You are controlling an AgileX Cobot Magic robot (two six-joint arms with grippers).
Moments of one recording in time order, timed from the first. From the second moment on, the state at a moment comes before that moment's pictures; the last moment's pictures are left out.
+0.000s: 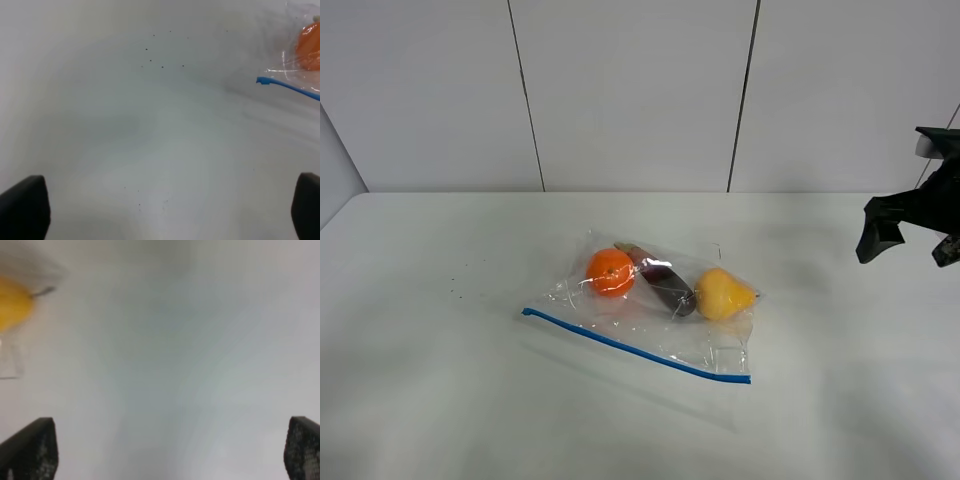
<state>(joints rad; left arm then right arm) 0.05 -0.01 -0.49 0.02 1.05 0.00 -0.12 1.60 -1.18 0.14 1.00 -0.20</state>
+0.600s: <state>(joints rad) 0.05 -0.01 -0.49 0.02 1.05 0.00 -0.12 1.31 -0.95 0.07 0.86 -0.20</state>
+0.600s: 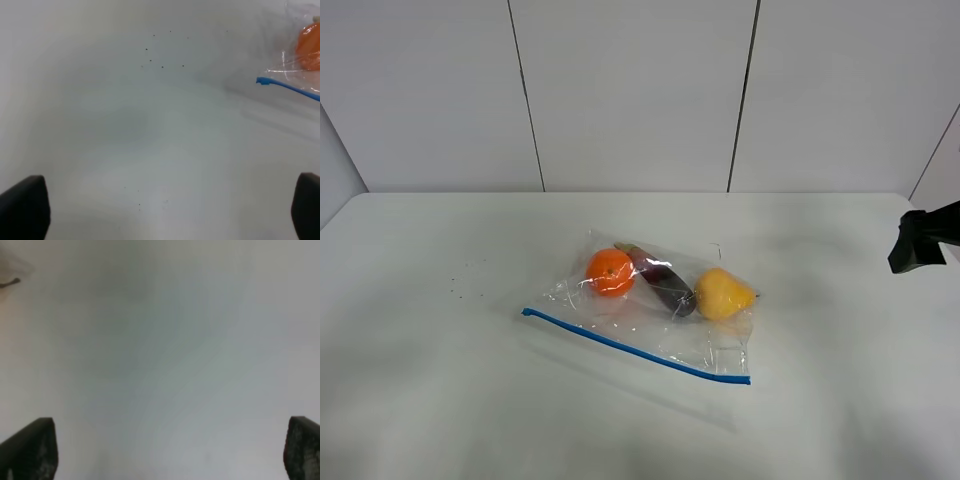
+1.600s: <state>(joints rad) 0.05 -0.01 -0.49 0.02 1.05 0.00 -0.01 0.89 -0.71 0.16 0.78 -0.30</state>
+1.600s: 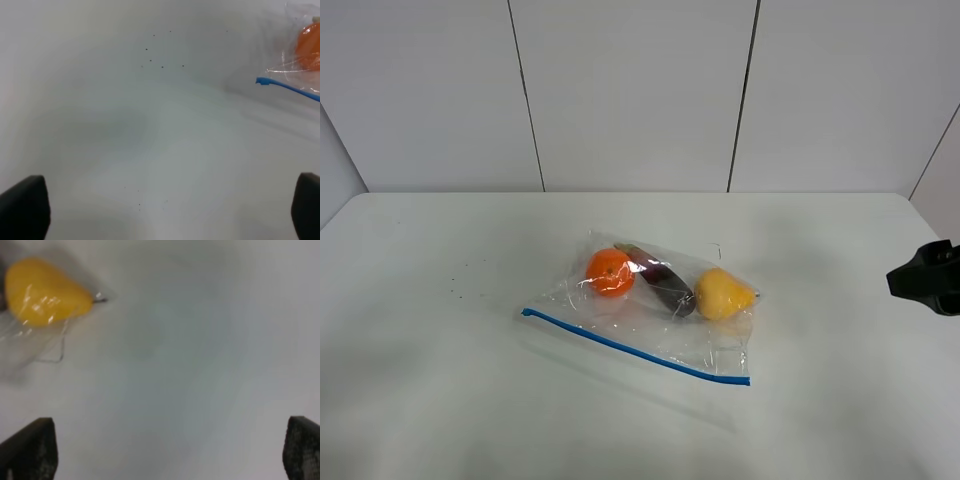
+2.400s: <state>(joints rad) 0.05 -0.01 -0.49 0.02 1.05 0.00 0.00 0.46 -0.57 0.14 0.89 -0.17</state>
